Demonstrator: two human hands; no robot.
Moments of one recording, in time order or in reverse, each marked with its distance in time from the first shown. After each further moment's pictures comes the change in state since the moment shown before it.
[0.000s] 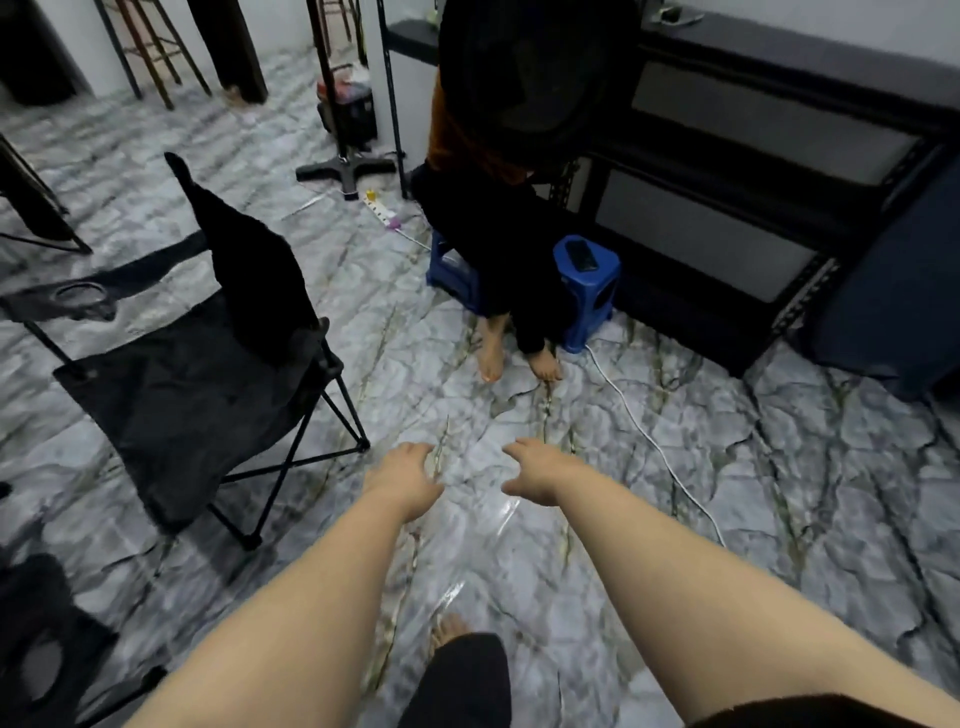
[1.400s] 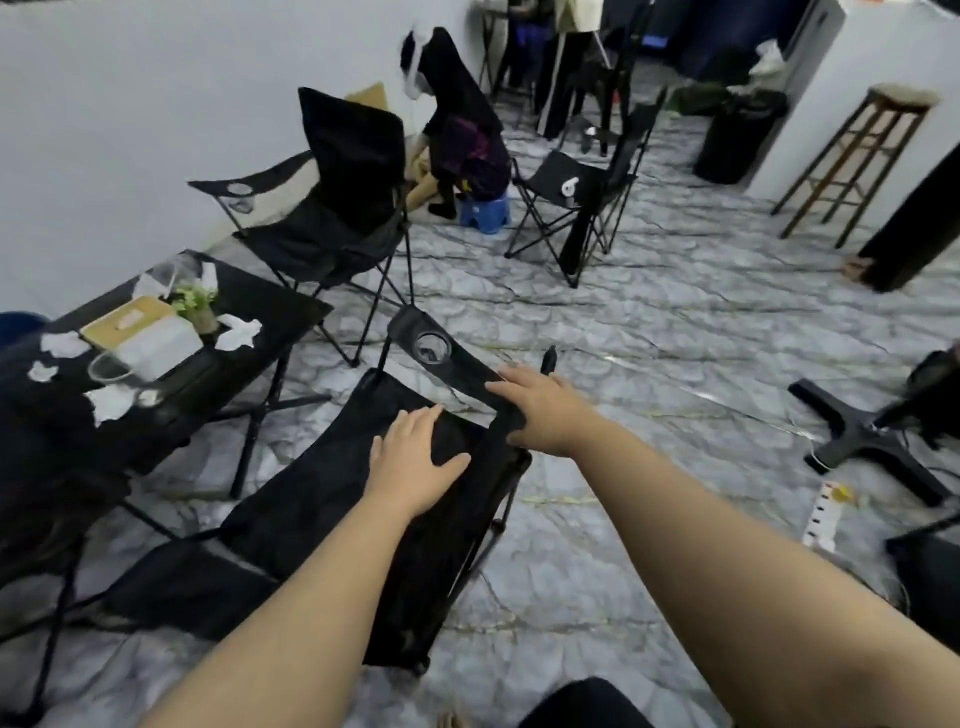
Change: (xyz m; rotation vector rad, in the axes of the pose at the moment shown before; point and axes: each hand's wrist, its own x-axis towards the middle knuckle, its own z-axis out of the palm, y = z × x) left_hand 0.362 -0.184 -0.380 -0.655 0.852 -1.006; right_hand 0.516 -0.448 -0.448 -0.840 0.009 -1.401
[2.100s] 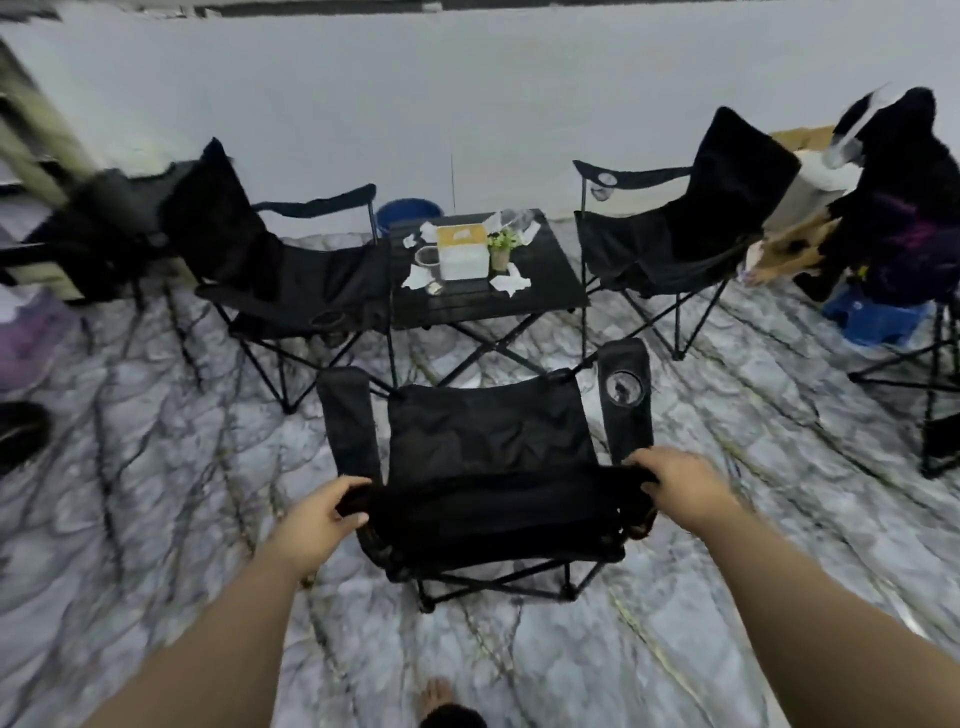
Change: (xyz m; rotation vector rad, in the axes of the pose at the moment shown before) left_hand -0.141 0.024 0.071 -0.508 0.404 -0.898; right_hand 0.121 0.141 -0.007 -0.205 -0.122 -0.595
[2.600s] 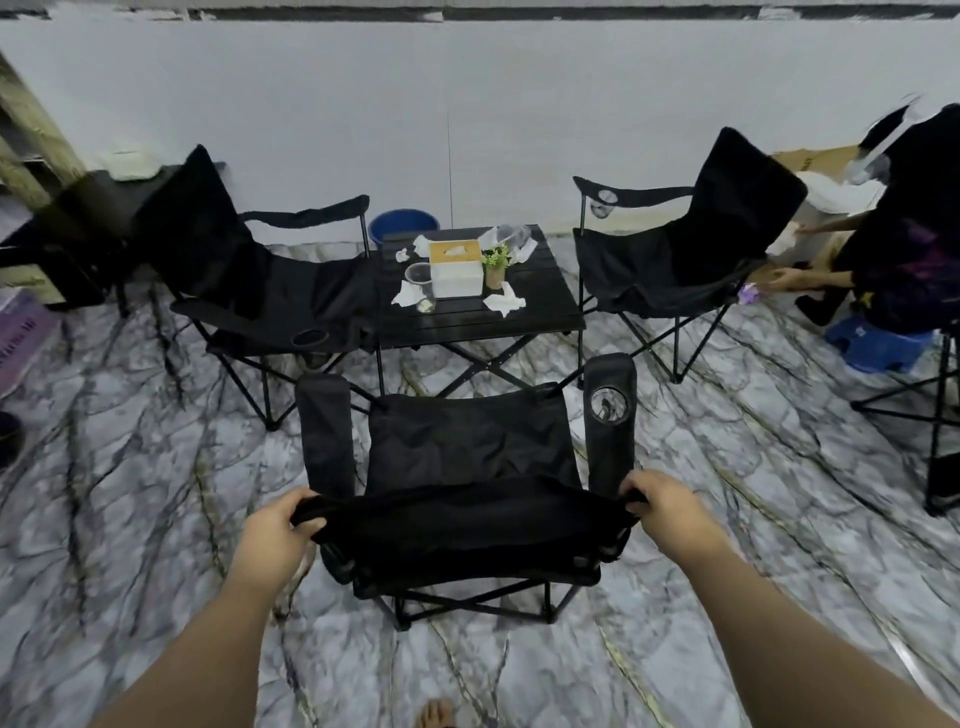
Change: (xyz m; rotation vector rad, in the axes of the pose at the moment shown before) left_hand 0.041 0.023 -0.004 -0.113 0.330 -0.054; right_hand 0.055 0.020 0.005 0.322 0.096 0.071
